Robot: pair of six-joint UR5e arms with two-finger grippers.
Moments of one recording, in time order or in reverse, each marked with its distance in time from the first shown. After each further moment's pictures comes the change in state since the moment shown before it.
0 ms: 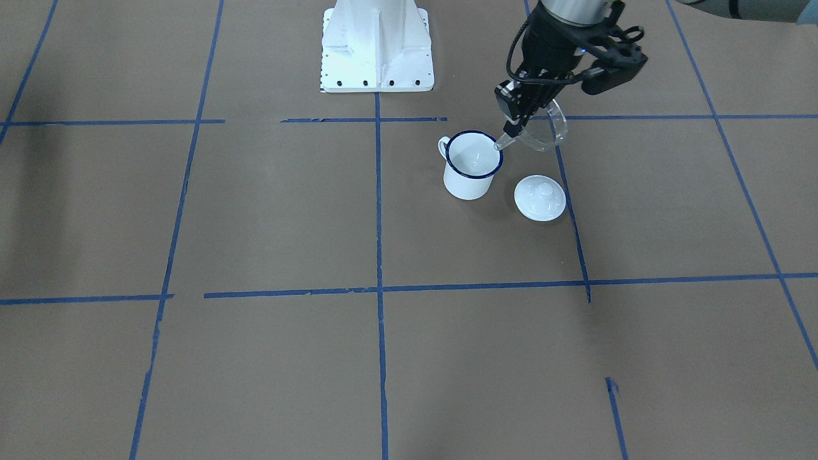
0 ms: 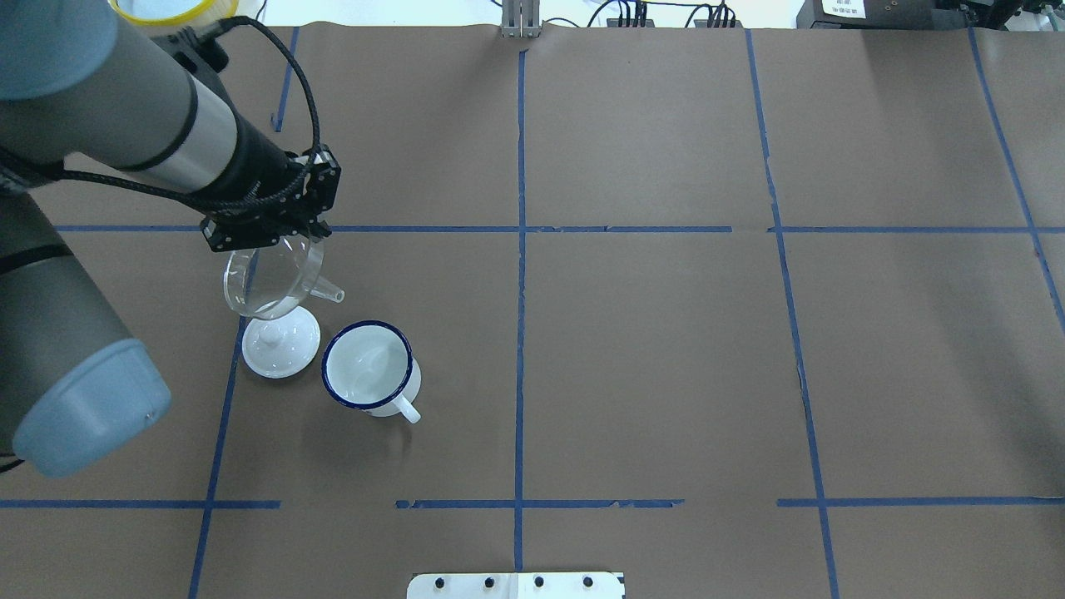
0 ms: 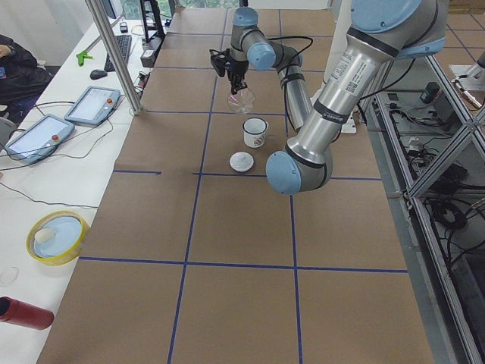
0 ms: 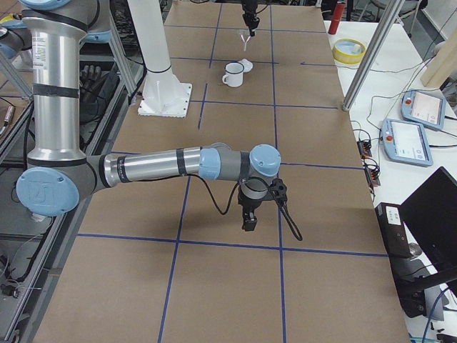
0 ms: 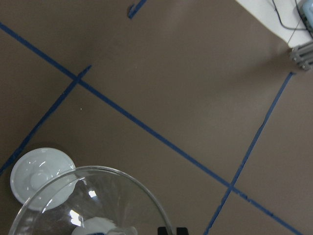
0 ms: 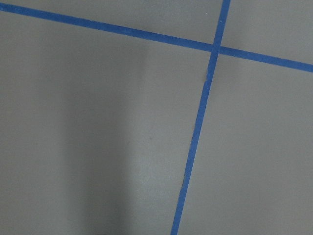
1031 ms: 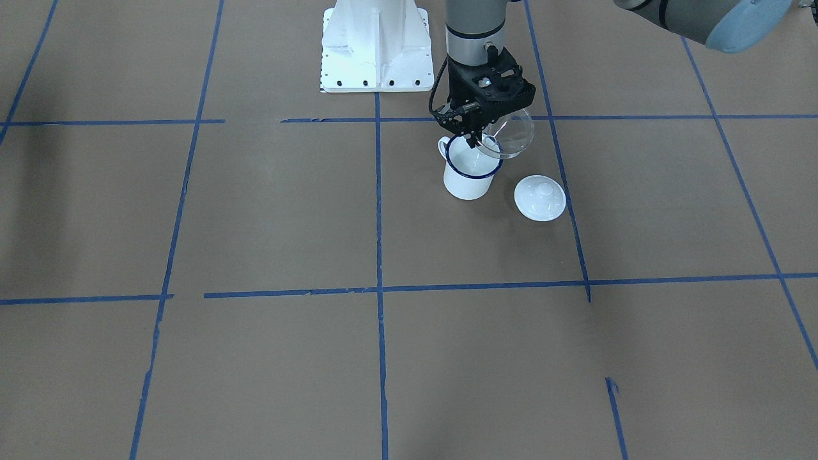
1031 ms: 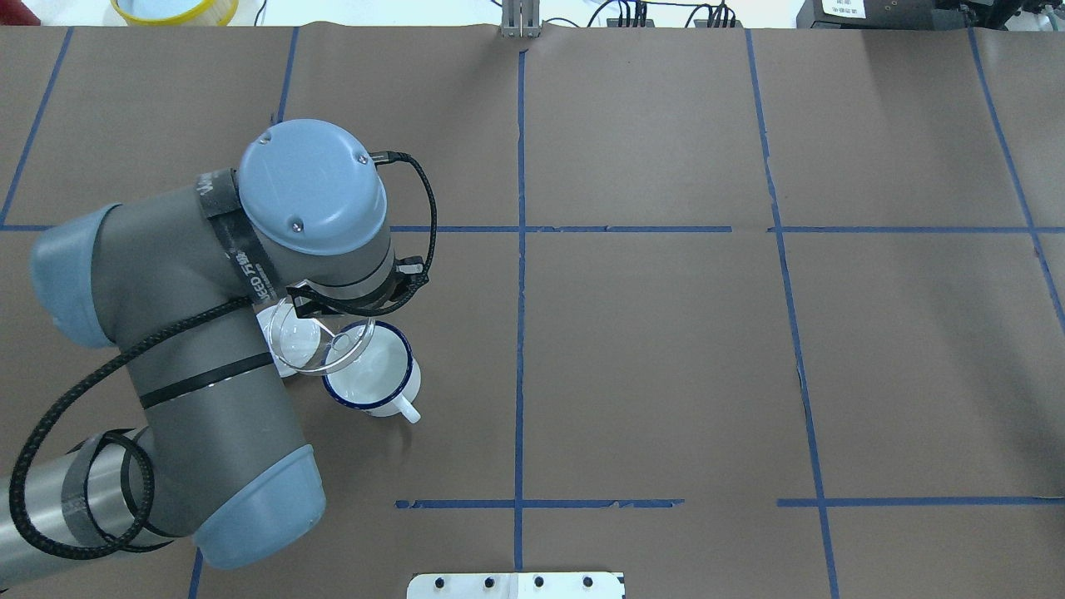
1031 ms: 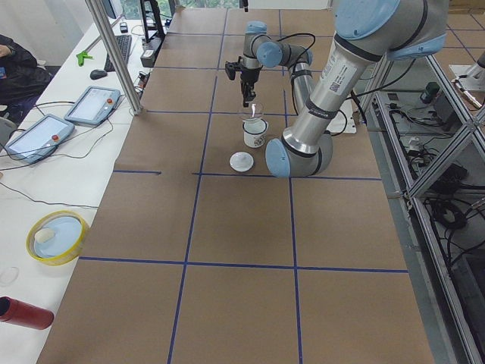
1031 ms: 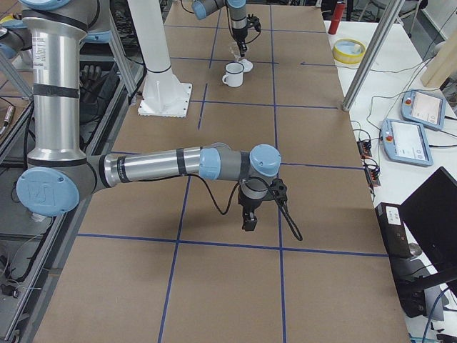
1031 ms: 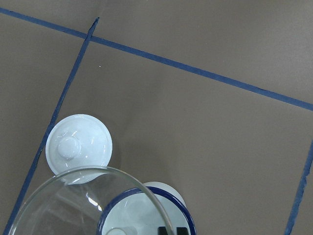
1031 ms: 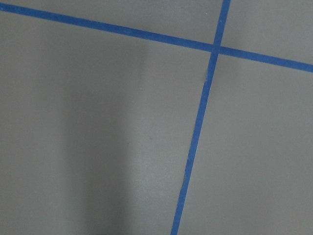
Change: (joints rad) left arm 0.205 -0.118 0.158 0.160 0.226 0.111; right arm 0.000 0.000 0.000 0.000 0.000 0.000
